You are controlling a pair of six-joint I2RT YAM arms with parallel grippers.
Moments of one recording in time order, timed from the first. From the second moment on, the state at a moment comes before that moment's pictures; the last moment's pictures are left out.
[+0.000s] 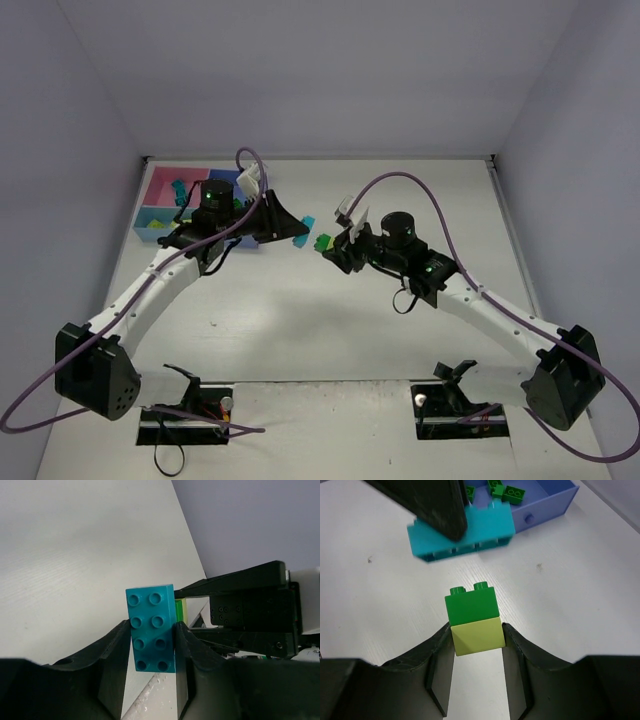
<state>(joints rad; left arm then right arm) -0.41 1.30 1.08 -0.18 0.64 -0.69 0.67 1.21 0.86 0.02 -0.34 -0.14</state>
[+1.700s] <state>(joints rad) 0.03 1.66 1.39 -0.35 0.39 -0.44 0.65 1.27 0.85 -0.02 -0.38 -0.16</state>
